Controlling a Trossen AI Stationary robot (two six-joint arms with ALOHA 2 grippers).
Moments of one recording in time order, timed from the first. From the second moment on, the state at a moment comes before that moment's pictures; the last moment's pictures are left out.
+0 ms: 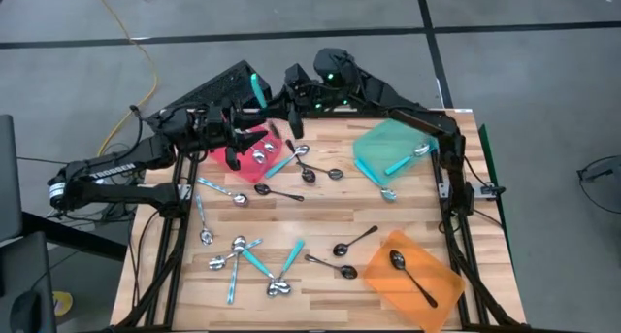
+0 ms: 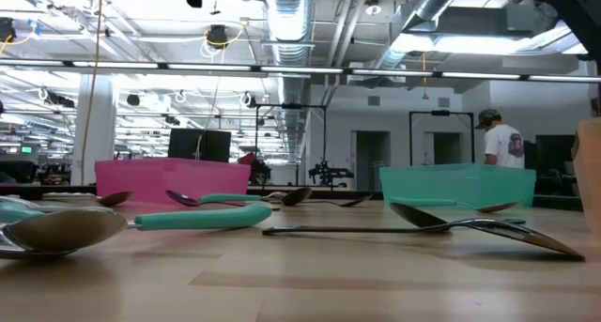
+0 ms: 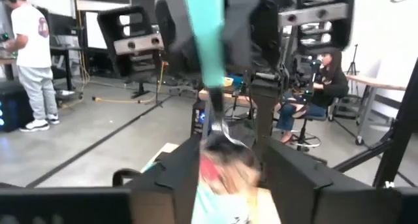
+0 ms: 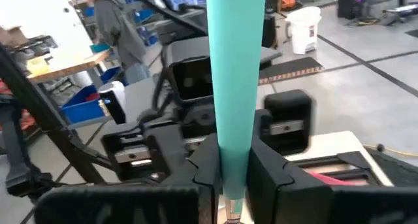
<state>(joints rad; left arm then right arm) 0.36 0.88 0.85 0.12 0.15 -0.12 -0.29 2.01 2.33 -0.45 -0.39 0.19</state>
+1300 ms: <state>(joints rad) 0.36 0.72 0.85 -0.26 -0.17 -0.26 -0.57 1.71 2.15 -1.51 0.19 -0.51</state>
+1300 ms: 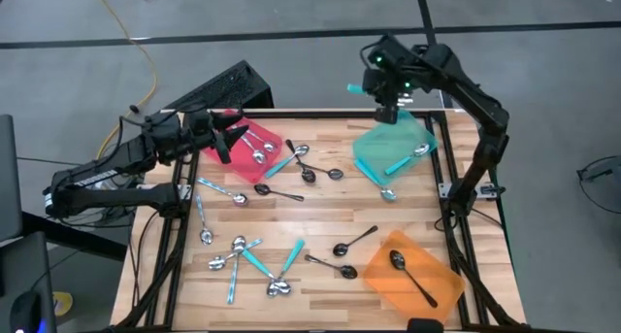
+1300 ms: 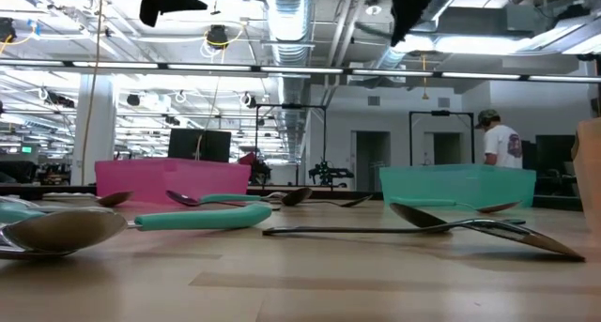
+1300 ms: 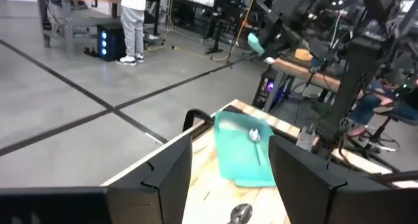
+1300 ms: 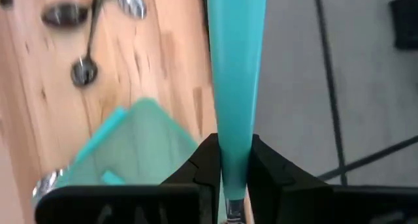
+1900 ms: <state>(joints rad) 0.36 0.72 0.85 -0.30 -0.17 -0.26 -0.58 1.38 1.31 -1.08 0.27 -0.54</state>
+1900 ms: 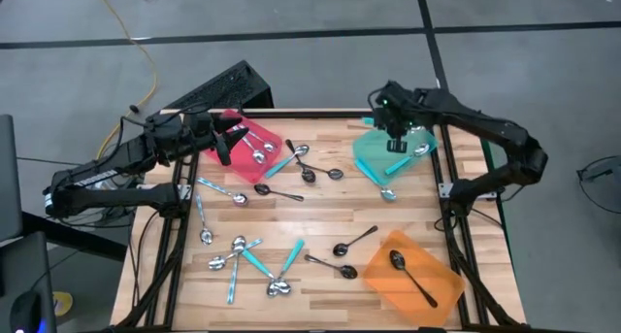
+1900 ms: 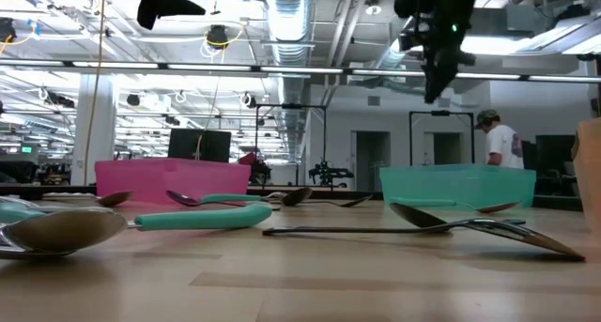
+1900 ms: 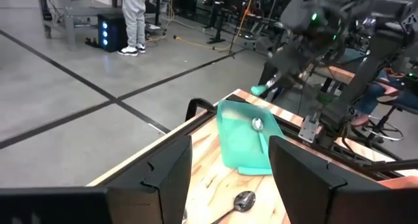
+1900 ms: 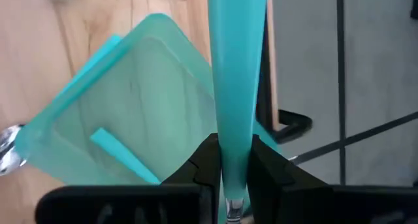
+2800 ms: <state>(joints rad) 0.36 0.72 0.85 -0.33 -0.24 -0.25 -0.65 1.69 1.07 -0.90 0.26 -0.52</state>
